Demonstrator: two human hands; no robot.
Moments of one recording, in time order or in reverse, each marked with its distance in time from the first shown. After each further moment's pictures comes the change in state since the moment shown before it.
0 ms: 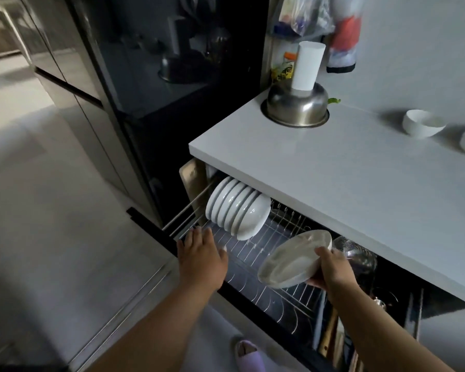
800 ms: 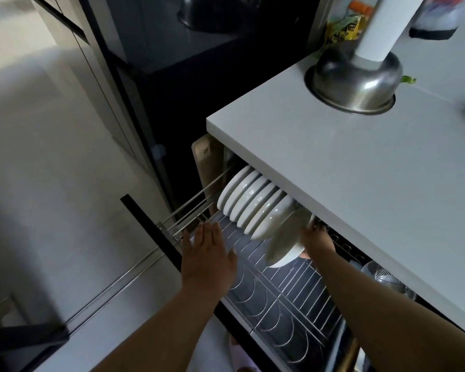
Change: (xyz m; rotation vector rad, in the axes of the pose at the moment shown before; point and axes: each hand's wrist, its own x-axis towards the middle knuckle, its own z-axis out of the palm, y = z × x) left_hand 0.073 -0.016 0.049 0.091 -0.117 -0.052; right_hand 0.160 -0.021 0.114 -0.615 -0.082 -0.123
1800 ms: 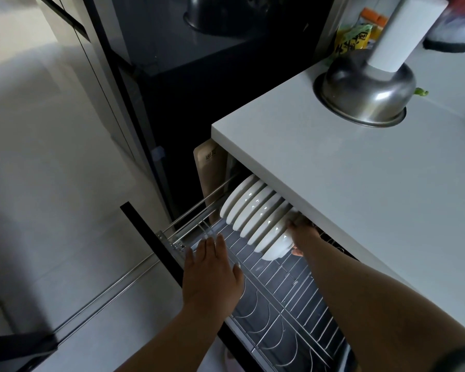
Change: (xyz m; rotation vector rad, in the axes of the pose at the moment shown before) left_hand 0.005 -0.002 -0.001 -0.069 -0.045 -0.025; right_hand 0.043 -0.050 0.034 -0.265 -0.075 0.120
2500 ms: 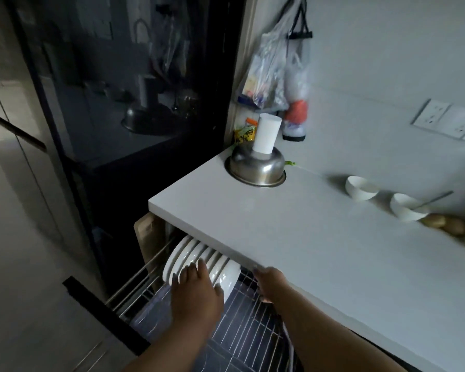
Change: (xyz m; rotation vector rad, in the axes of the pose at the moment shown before) left_hand -0.015 0.077 -0.052 -0.042 0.132 0.179; right_hand -0.095 0.057 -0.072 0.312 0.075 -0.099
